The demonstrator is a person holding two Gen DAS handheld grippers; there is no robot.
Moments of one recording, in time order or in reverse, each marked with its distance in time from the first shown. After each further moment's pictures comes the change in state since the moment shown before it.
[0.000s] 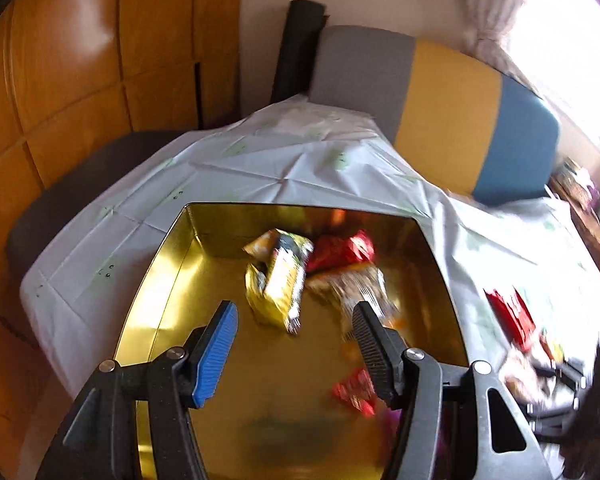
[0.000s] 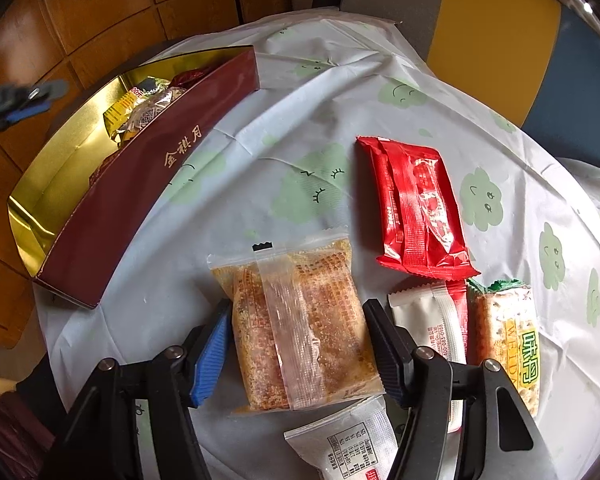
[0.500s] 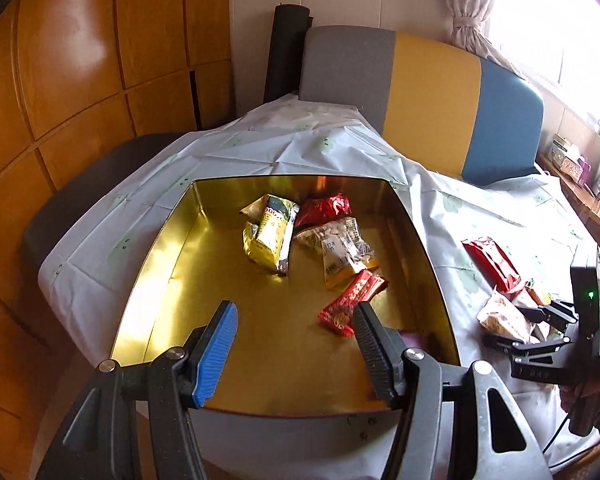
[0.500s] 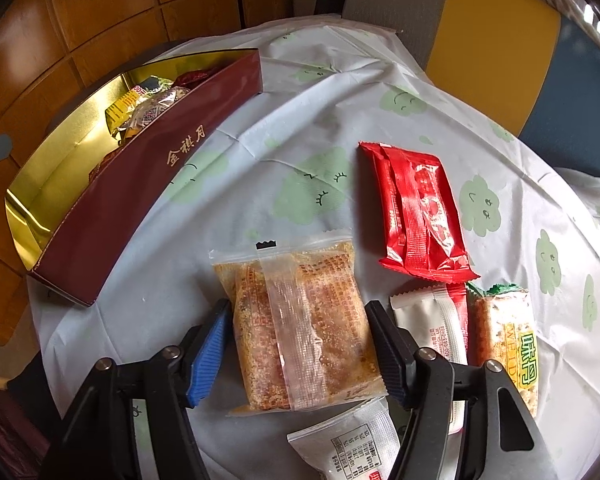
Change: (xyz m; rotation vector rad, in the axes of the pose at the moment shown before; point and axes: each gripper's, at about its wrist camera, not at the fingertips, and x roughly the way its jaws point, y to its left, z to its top) left arm -0.041 -0.016 -0.045 0.044 -0.006 0.019; right arm -0.003 0.011 -0.004 -0.035 -0.041 -0.042
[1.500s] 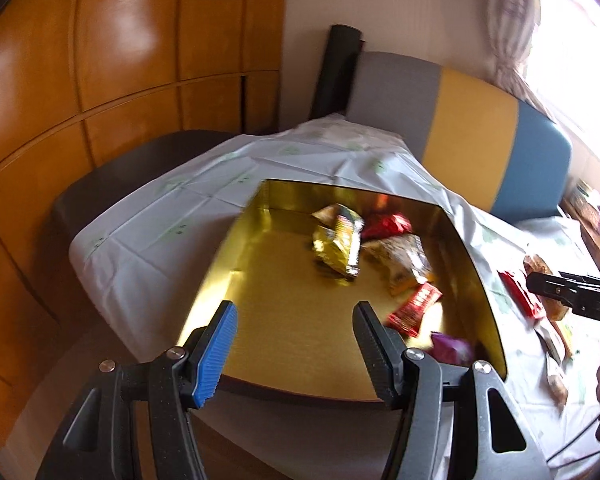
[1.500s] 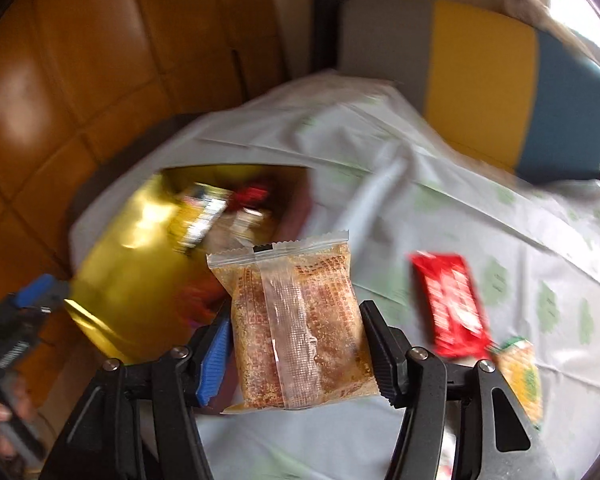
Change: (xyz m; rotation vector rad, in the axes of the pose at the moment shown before) left arm -0.013 0.069 -0.020 -0.152 -0.076 0.069; right arm -0.063 0.076 0.084 0.100 -0.165 0.110
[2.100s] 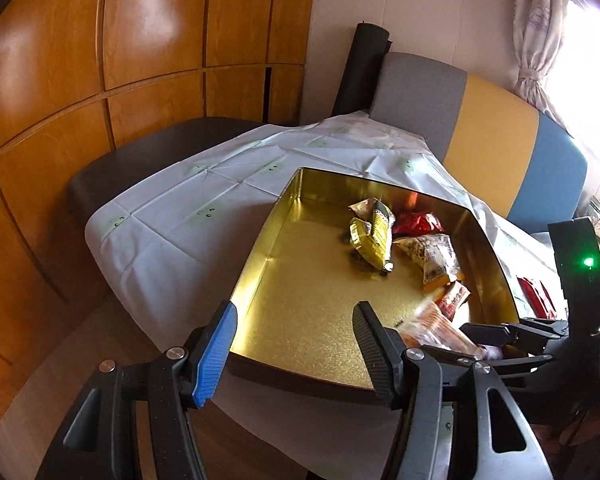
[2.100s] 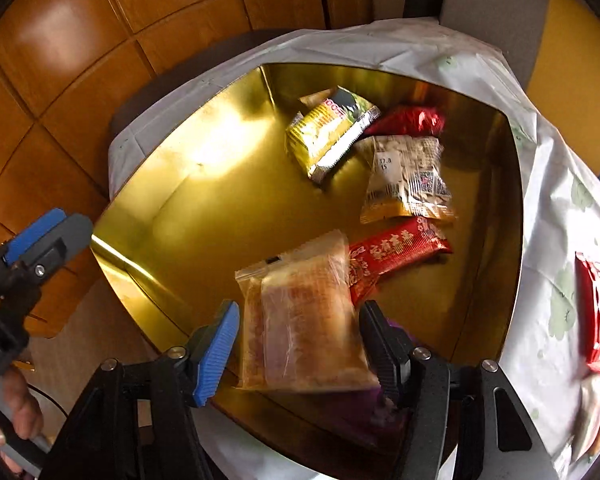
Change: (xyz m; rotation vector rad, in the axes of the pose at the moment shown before) left arm 0.007 0.025 -0.008 -0.048 0.022 0.027; right arm 0.100 0.095 -0.023 -0.149 0.227 0.103
